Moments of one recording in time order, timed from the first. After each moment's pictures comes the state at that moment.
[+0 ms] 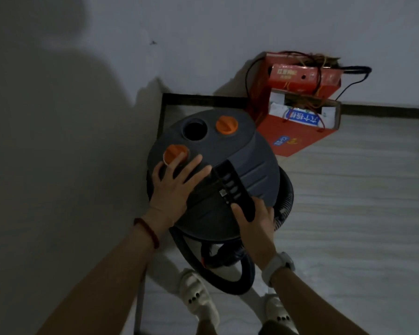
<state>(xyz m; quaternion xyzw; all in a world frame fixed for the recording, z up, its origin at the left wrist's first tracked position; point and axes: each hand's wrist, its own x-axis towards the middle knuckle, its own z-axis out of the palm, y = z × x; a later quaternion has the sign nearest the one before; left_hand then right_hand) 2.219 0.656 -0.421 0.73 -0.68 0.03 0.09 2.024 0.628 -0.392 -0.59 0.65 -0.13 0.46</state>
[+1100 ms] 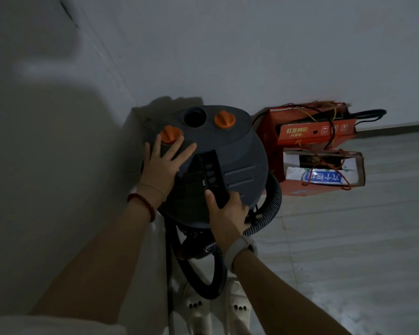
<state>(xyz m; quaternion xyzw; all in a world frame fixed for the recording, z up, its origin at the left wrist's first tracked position) 2.417 0.383 -0.401 0.70 -0.71 -0.02 0.06 2.246 0.416 -0.381 -0.49 0.73 -0.12 0.46</state>
